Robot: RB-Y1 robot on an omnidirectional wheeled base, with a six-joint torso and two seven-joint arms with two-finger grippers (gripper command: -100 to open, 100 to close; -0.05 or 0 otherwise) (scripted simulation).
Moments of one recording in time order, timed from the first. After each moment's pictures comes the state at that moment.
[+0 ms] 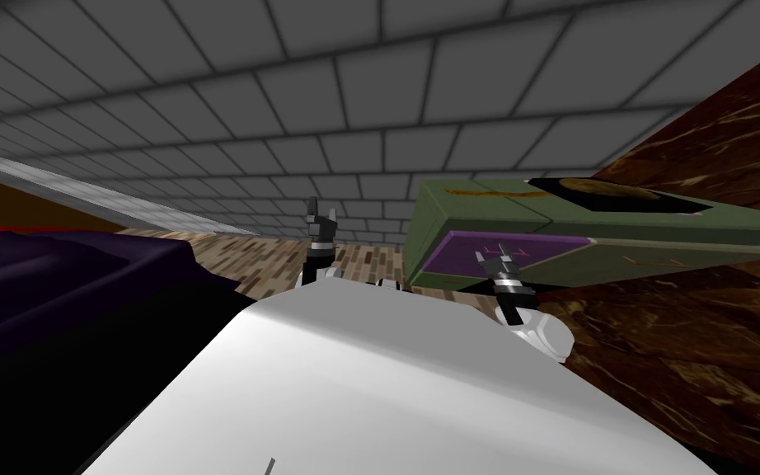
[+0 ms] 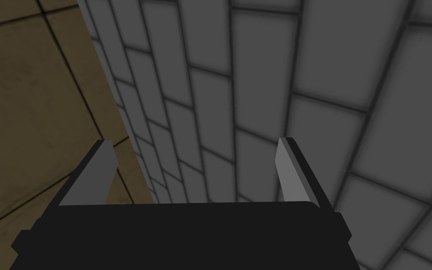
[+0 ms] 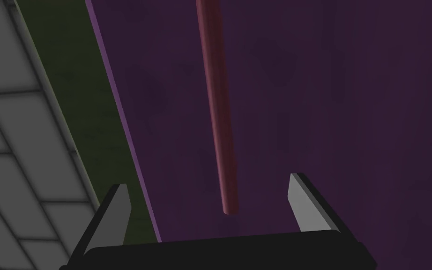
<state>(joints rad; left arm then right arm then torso) 0.53 0.01 -0.01 -2.38 -0.02 -0.38 0.04 0.04 -0.09 -0.90 -1.50 1.23 -0.99 1.64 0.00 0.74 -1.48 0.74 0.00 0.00</state>
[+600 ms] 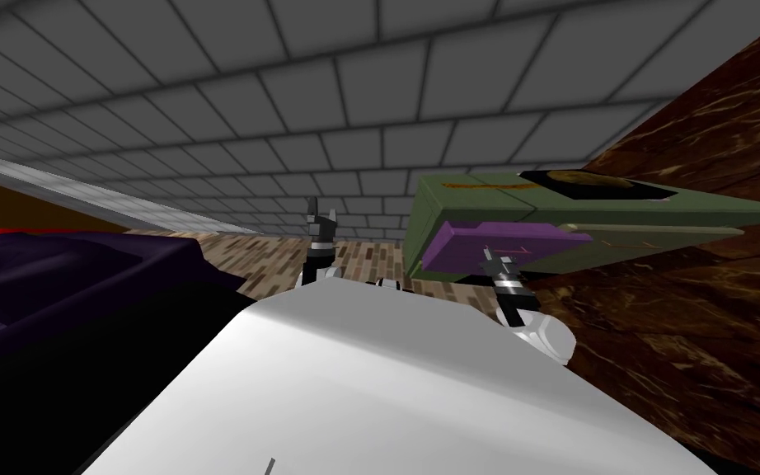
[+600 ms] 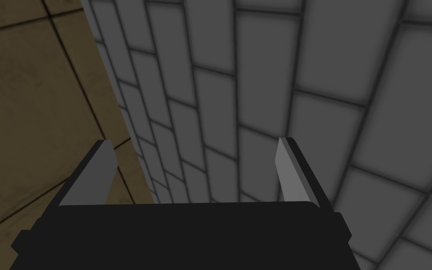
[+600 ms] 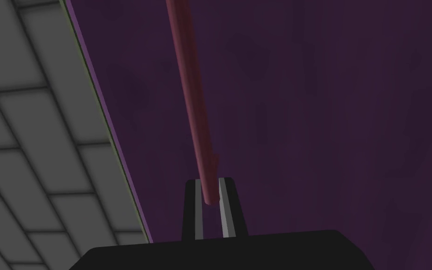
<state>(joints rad) 0.53 0.01 -0.01 -2.38 -0.02 -0.38 0.04 0.05 -0.09 -0.89 -1.50 1.22 -1.01 1.63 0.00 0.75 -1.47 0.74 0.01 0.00</state>
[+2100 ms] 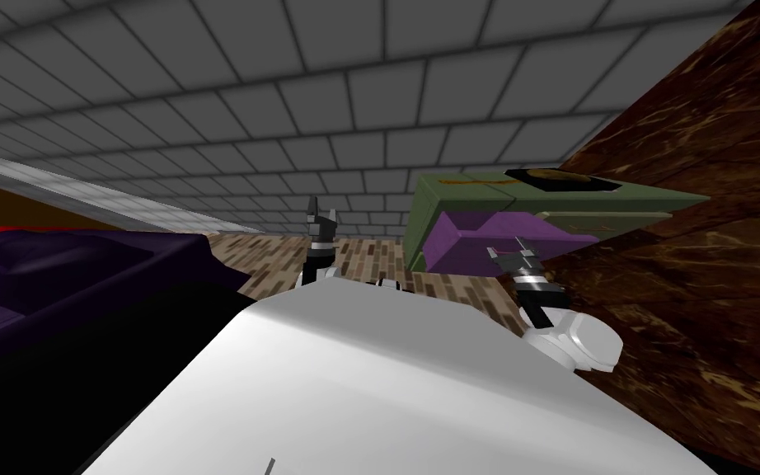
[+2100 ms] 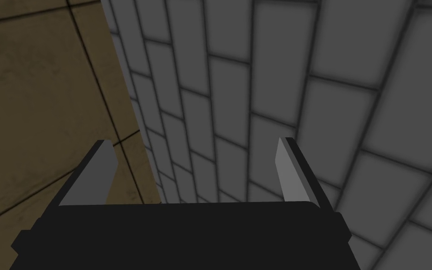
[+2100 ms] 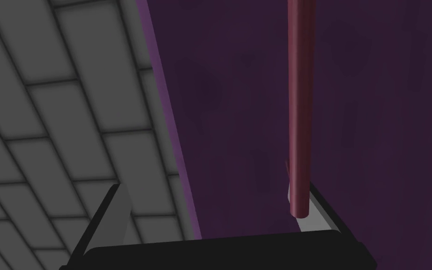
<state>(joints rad) 0.53 0.01 -0.01 -2.38 -0.02 -0.38 0.04 0.05 -0.24 -0.86 -1.53 1.23 -0.95 1.45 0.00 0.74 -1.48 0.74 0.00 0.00</state>
